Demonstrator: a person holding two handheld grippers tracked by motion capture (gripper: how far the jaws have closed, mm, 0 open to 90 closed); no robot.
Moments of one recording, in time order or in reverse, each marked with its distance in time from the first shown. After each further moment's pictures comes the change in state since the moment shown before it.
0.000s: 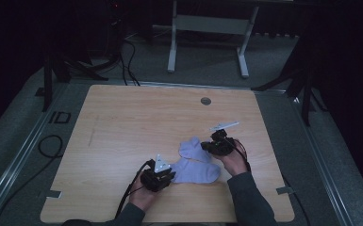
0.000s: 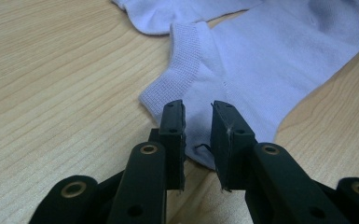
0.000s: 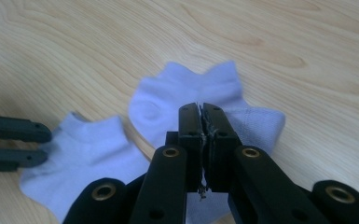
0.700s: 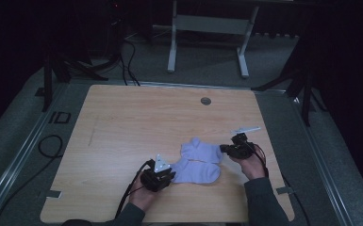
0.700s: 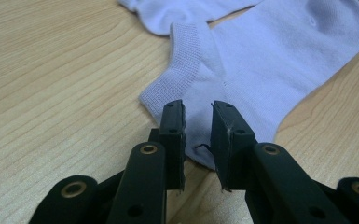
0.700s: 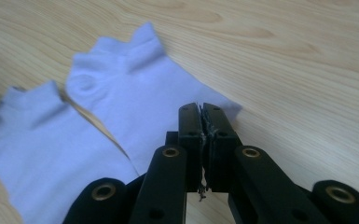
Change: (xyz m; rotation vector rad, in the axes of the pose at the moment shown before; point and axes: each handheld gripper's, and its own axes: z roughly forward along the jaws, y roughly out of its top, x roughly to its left) left arm 0.001 0.000 0.000 0.003 -0.002 0.002; right arm -0.044 -0.036 -0.029 -0.007 -0.077 0.094
